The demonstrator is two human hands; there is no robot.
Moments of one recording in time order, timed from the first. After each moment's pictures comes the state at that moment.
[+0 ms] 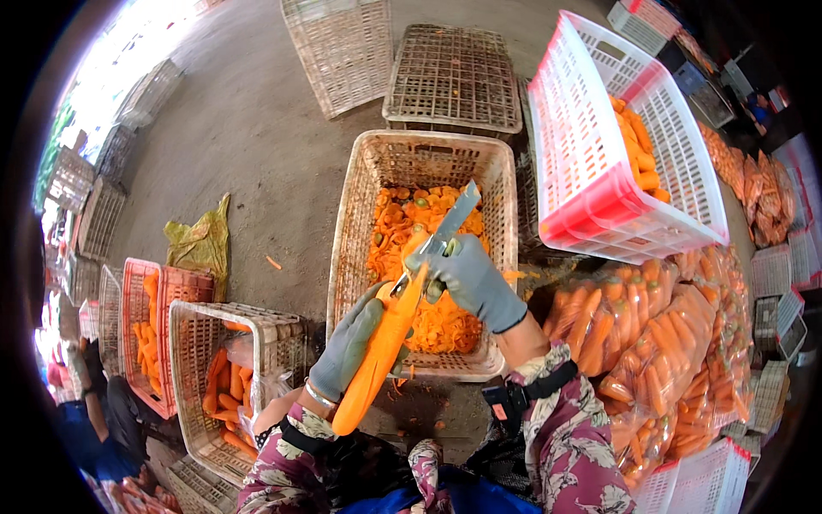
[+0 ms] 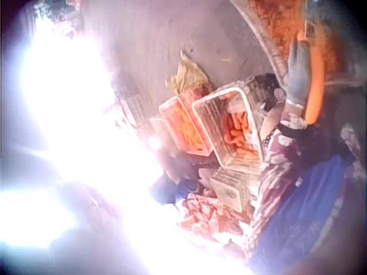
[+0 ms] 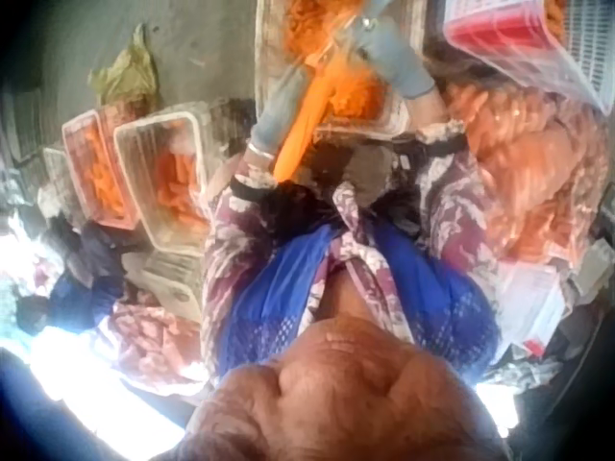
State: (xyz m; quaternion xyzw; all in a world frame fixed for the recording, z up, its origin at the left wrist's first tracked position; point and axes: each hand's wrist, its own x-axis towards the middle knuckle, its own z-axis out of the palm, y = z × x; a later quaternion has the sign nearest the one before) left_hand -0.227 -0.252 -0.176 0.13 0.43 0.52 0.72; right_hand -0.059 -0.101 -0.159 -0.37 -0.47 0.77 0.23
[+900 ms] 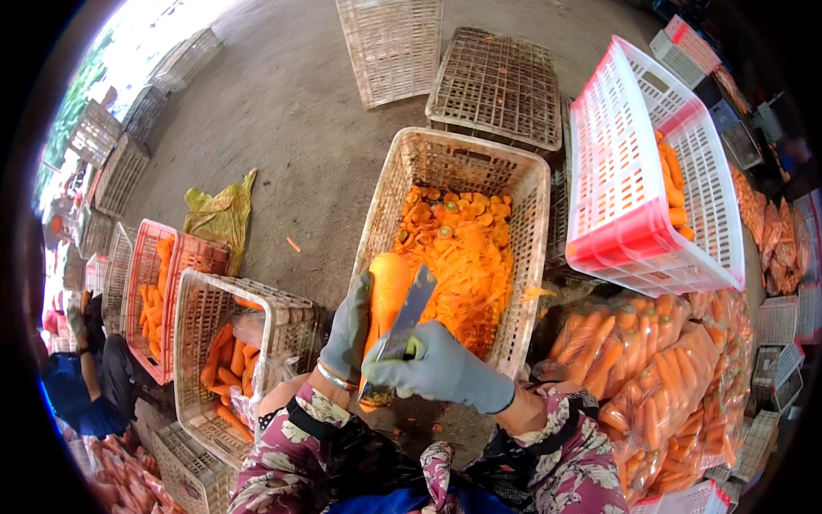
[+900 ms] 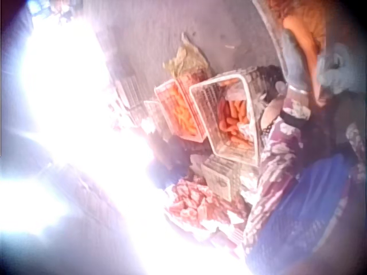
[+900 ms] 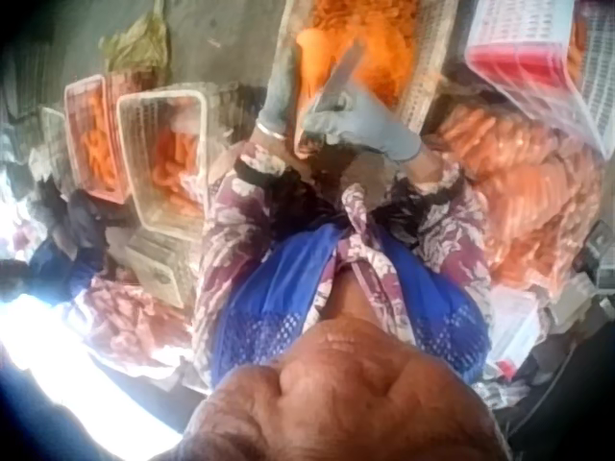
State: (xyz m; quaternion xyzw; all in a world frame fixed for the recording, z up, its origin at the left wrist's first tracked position) left_hand -0.239 -0.239 -0.192 0.00 0.38 0.65 0.66; right_hand -0.084 -0.182 -0.104 -0.30 -0.50 0.81 -0.02
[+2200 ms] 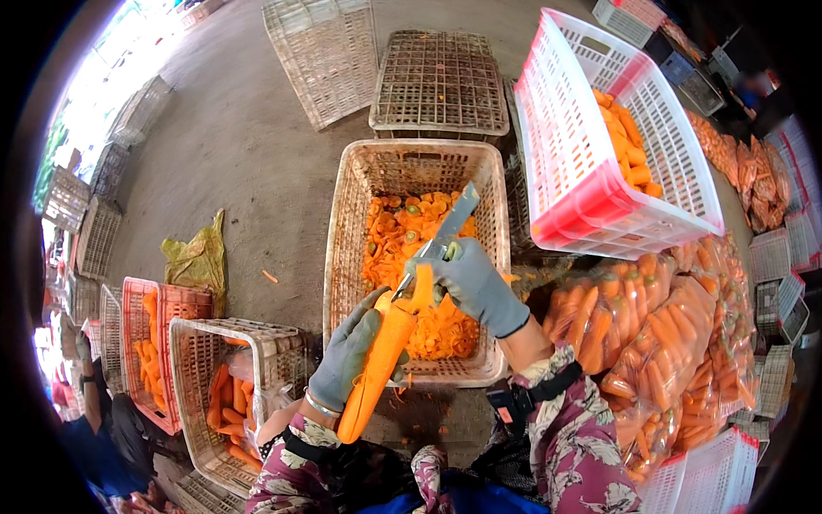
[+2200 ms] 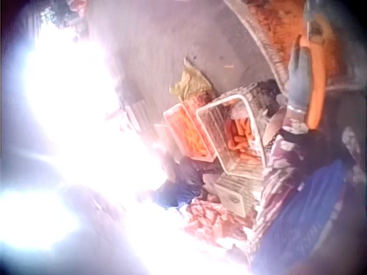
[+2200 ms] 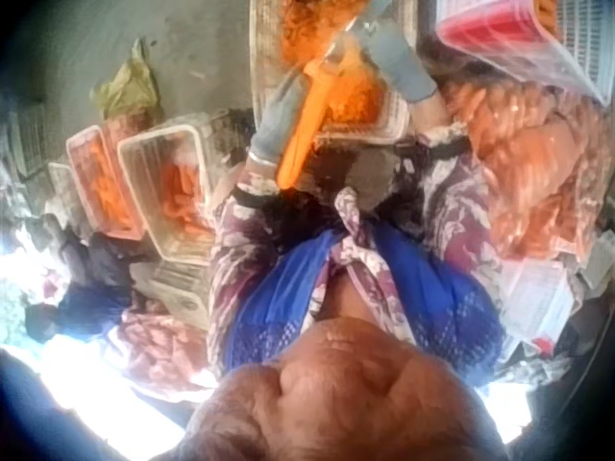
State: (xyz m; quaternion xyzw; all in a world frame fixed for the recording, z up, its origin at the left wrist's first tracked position) left_hand -0.221 -0.242 -0.148 0.13 0.43 0.50 0.74; right_hand -0.048 -0.095 -0.160 -0.37 -0.48 0.75 0.29
